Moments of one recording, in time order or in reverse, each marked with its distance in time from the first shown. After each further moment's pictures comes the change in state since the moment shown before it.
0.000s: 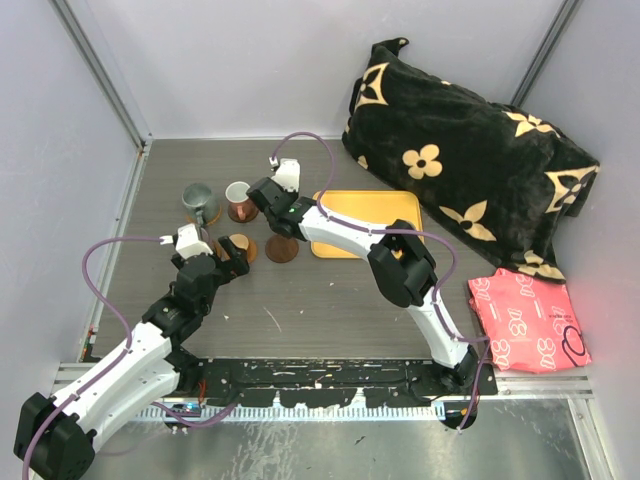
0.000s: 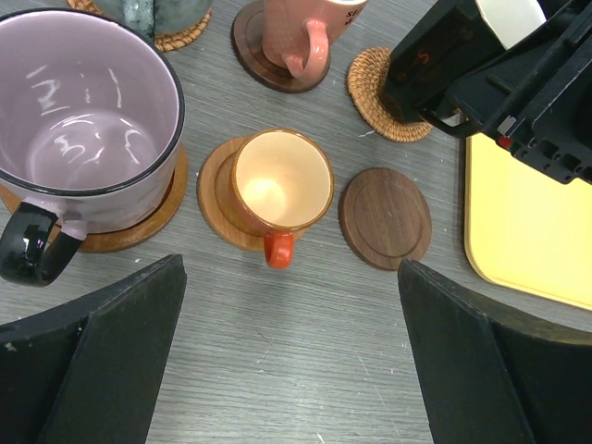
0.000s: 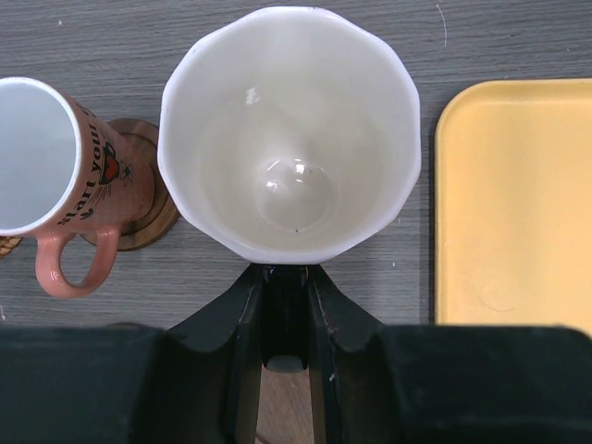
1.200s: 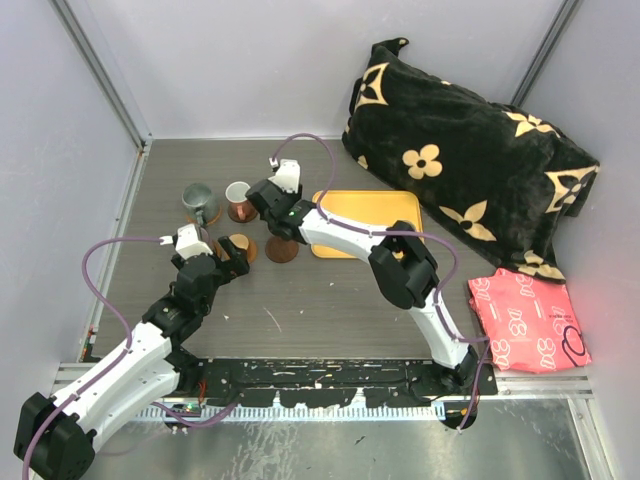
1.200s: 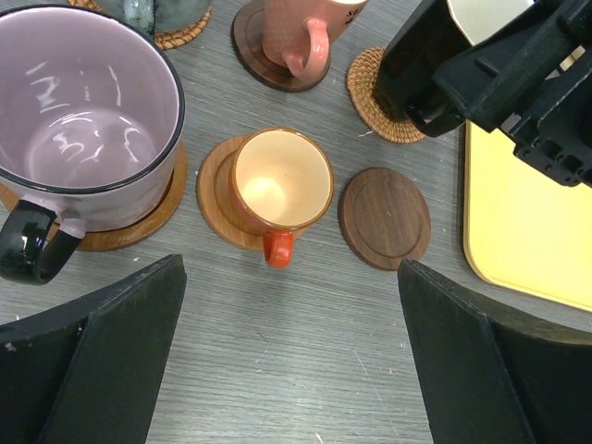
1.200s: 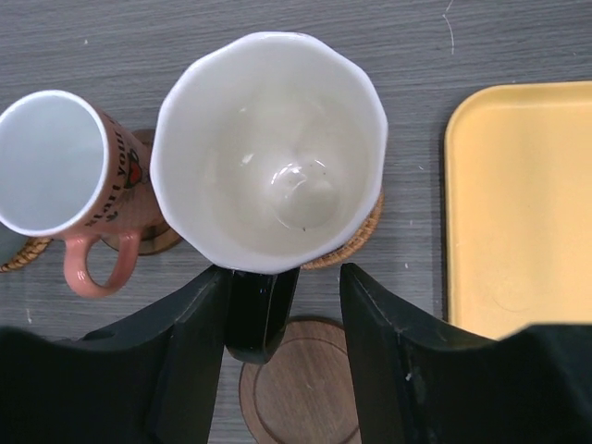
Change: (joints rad) left arm 0.000 0.000 -0.002 0.000 0.000 -0.010; right arm 0.011 -0.008 -0.018 0.052 0.019 0.016
